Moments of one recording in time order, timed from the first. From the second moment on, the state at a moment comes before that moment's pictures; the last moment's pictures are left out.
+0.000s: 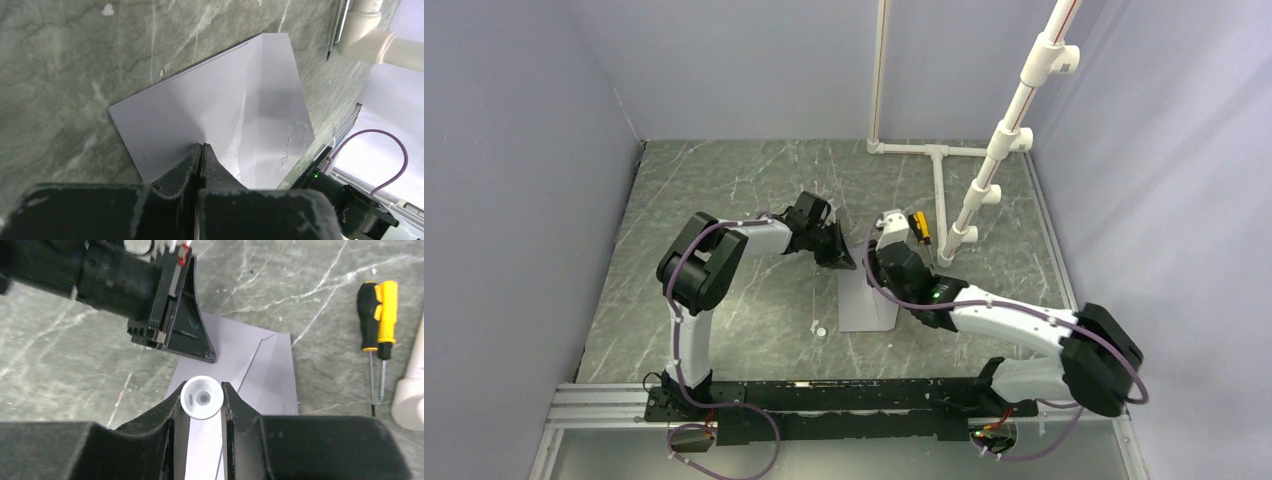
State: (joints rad) left arm -0.56 2.03 1.19 -0.04 0.51 -0.75; right arm 0.90 1.30 0.65 0.14 0.44 0.35
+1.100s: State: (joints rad) left arm -0.56 1.03 0.68 -0.34 -0.13 -0.72; right arm 0.66 1.18 0.76 -0.67 0.37 0.56
